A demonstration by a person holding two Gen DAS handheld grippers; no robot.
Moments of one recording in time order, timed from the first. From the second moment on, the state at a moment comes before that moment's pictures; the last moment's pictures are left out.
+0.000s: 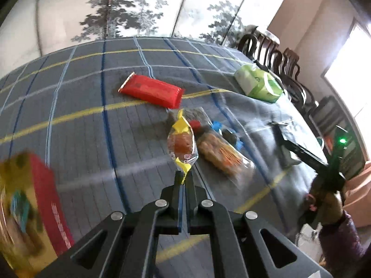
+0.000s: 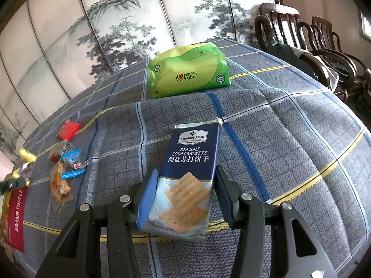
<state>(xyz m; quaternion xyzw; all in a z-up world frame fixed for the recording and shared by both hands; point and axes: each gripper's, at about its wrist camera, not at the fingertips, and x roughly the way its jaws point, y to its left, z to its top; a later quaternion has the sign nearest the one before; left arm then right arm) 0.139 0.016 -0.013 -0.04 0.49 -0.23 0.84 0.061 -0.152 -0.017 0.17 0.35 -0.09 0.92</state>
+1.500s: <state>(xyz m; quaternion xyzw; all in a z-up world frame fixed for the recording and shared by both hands) -0.008 0.112 0.045 -0.05 0.40 -0.12 0.91 0.115 -0.036 -0.027 0.12 0.36 -0.11 0.92</state>
